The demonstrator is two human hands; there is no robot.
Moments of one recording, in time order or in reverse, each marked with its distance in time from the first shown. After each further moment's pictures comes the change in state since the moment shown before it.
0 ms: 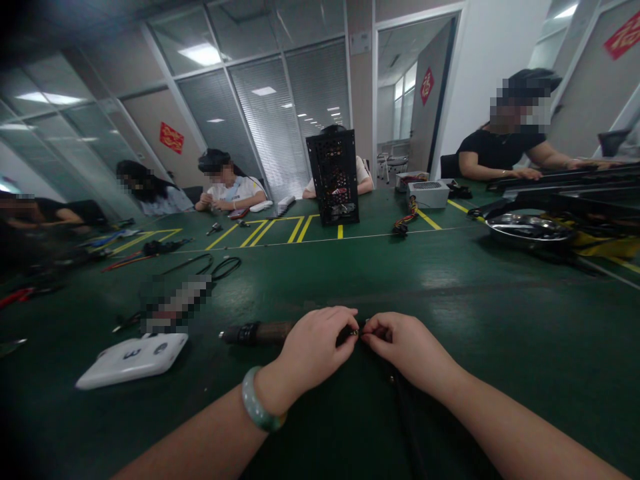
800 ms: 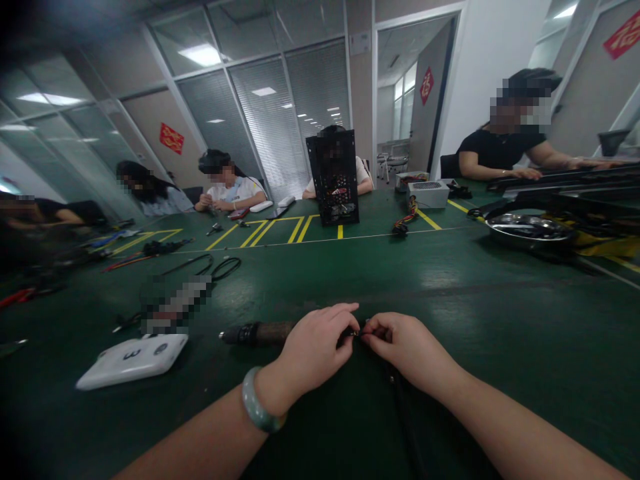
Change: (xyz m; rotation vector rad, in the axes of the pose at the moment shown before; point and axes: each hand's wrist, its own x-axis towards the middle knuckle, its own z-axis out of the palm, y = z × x) left_hand -0.001 -0.001 0.000 0.003 0.004 0.025; right_hand 0.000 0.000 0.001 0.008 0.001 -0.007
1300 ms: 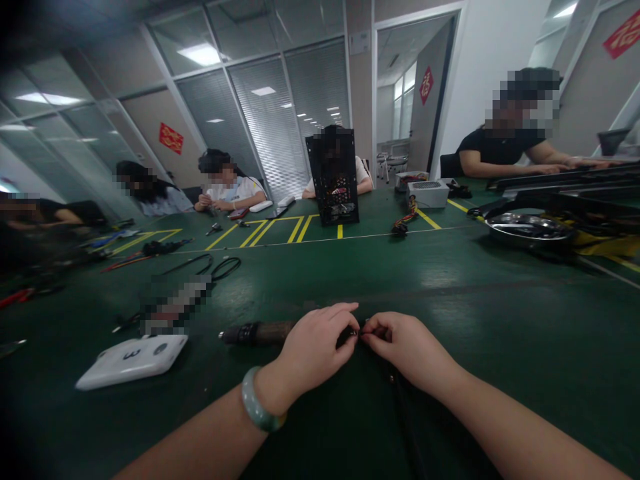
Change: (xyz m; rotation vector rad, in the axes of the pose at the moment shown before) left_hand 0.000 0.002 -0.004 0.012 -0.015 -0.007; right_hand 0.000 -0.001 -0.001 -0.004 0.000 -0.002
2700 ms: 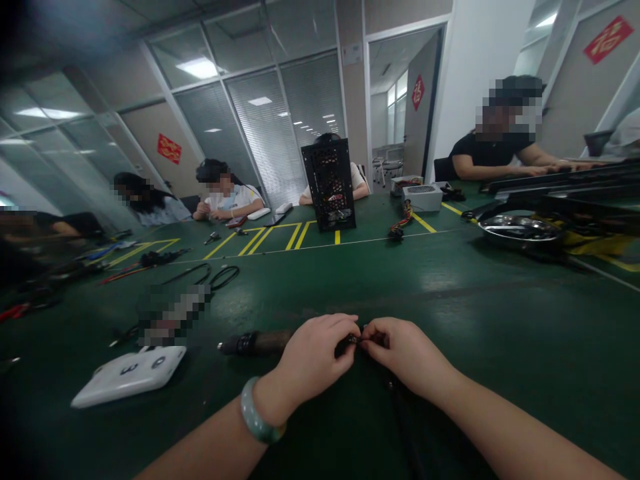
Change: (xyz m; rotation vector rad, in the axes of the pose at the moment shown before) left_hand 0.003 0.000 0.002 -0.029 -0.013 0.028; right_hand -0.001 0.004 0.000 -0.024 0.025 -0.037
